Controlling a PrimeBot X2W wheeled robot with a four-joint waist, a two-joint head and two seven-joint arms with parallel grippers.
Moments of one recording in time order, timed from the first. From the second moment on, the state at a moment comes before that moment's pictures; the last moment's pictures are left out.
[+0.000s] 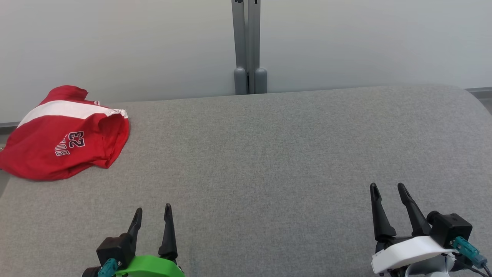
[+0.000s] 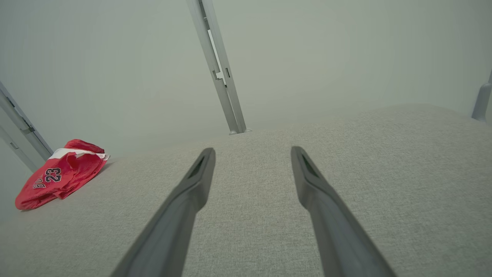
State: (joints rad) left arm 0.02 0.05 -0.18 0.27 -0.34 0.04 -0.23; right arm 0.06 -0.05 0.01 0.14 0.28 0.13 -0.23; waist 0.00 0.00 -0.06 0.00
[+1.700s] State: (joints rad) left arm 0.01 0.05 -0.21 0.32 -0.25 0.05 -0.26; right arm 0.05 -0.05 0.01 0.20 0.16 0.13 -0.26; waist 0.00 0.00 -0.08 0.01
